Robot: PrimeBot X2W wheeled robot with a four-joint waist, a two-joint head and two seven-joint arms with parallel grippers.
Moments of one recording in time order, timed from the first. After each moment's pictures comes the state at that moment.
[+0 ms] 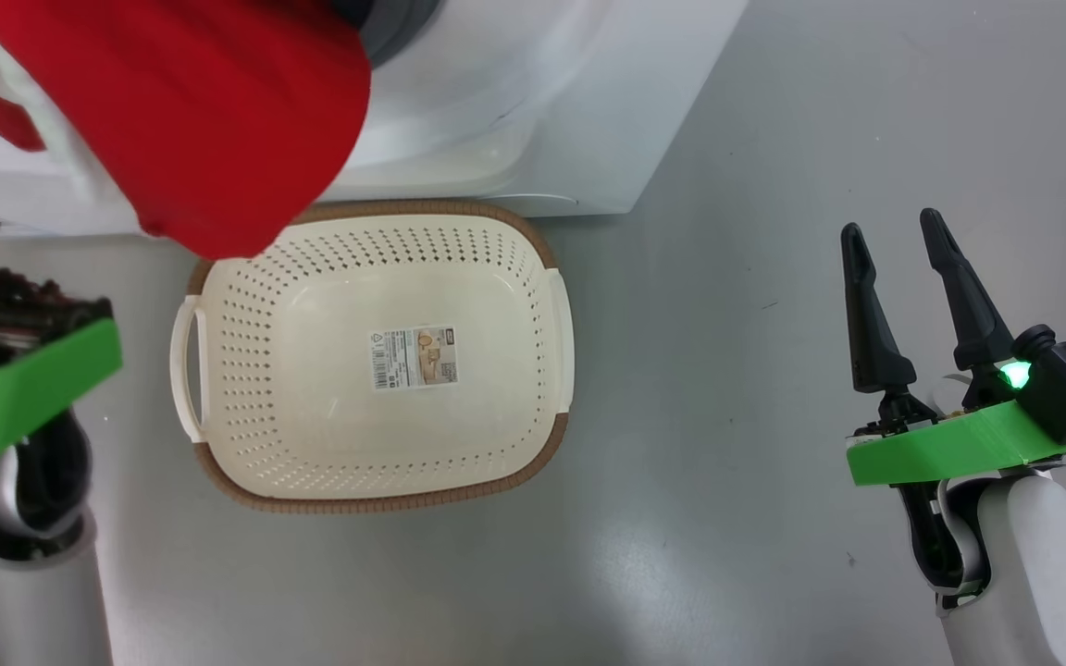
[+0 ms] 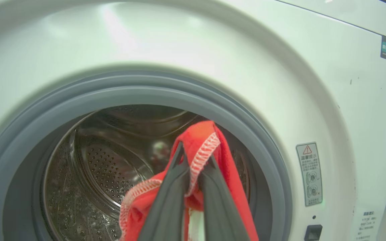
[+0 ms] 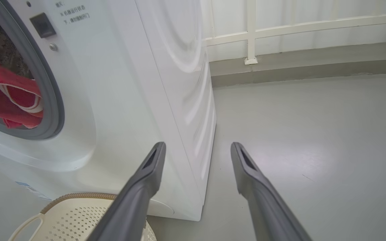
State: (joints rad) left arm -0.63 0.09 0.14 -0.14 -0.33 -0.12 -0.26; right arm -0.31 -0.05 0.00 0.15 0.31 0.12 -0.26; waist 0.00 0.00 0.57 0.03
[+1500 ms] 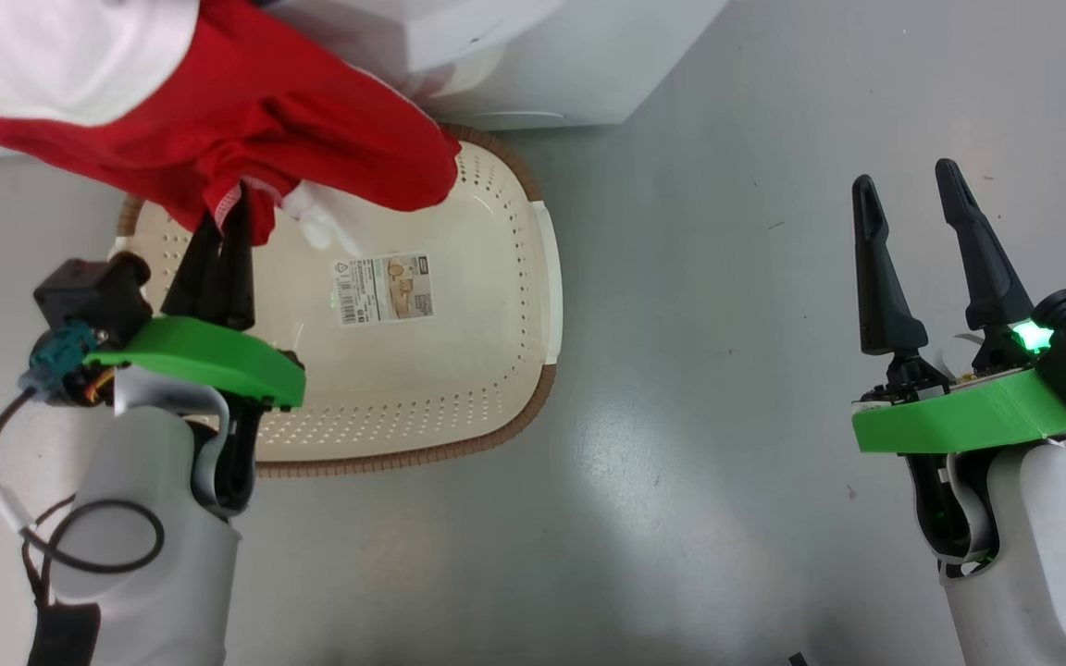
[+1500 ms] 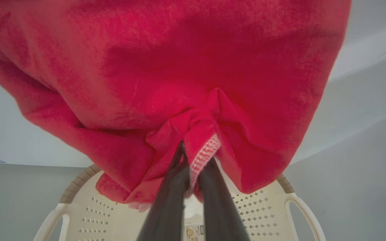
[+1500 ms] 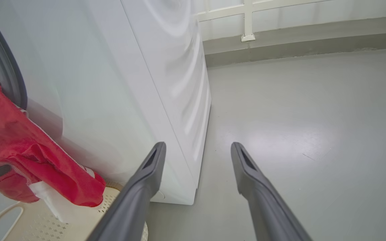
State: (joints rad) left arm -0.70 0.05 -0.03 0.65 -0.32 -0.13 -0.26; right arm -0.36 -0.05 0.00 0.11 0.31 0.12 -0.26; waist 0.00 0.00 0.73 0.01
